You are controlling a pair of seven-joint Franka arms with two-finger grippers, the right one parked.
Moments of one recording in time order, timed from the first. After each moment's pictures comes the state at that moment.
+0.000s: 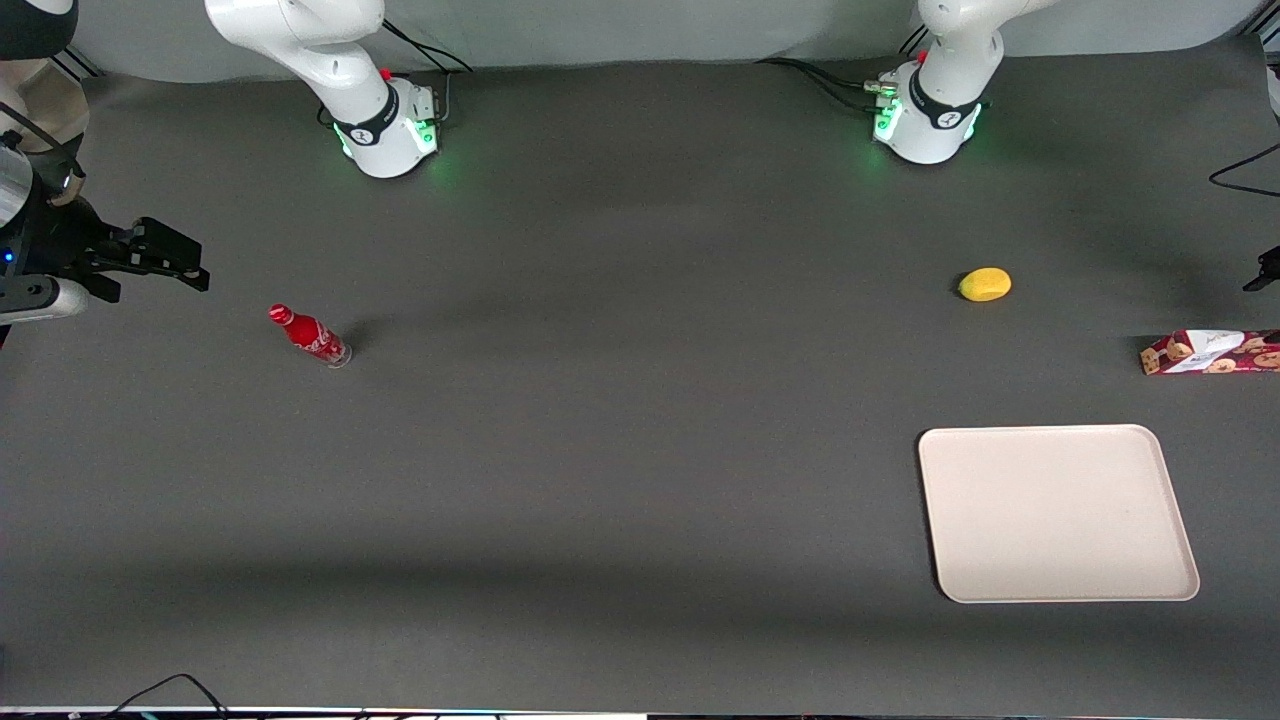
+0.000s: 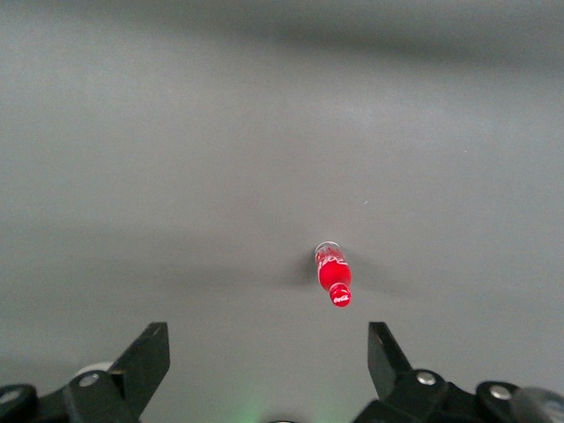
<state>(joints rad) 0.36 0.39 0.42 -2.08 -0.34 2.51 -0.50</state>
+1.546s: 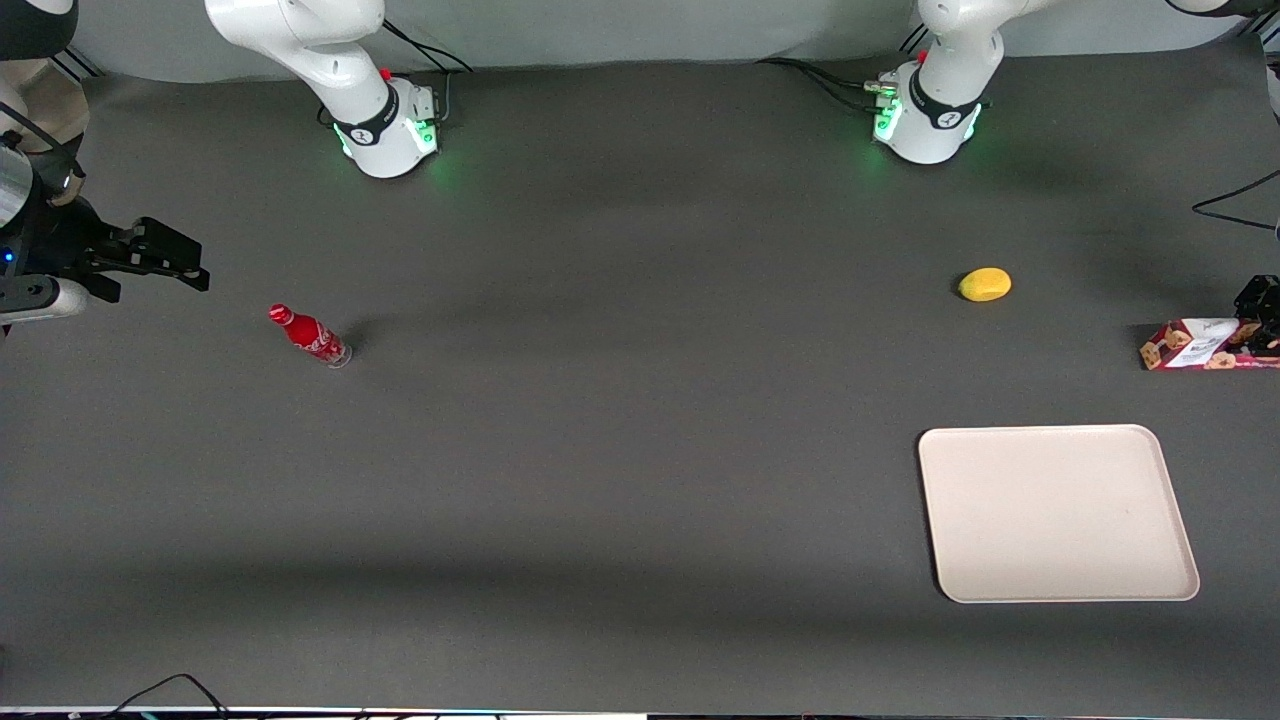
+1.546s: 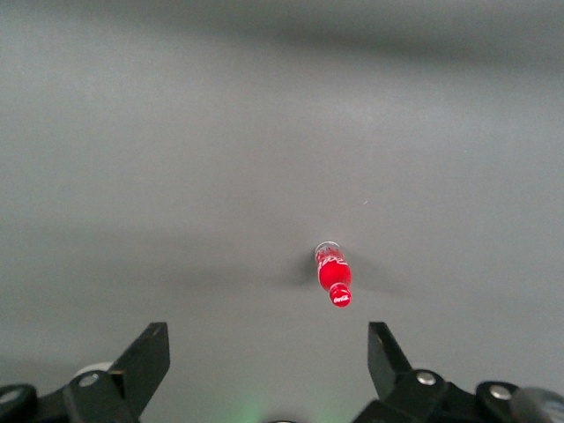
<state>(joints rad) 0.36 0.53 0.40 -2.00 -0.38 2.53 -0.50</state>
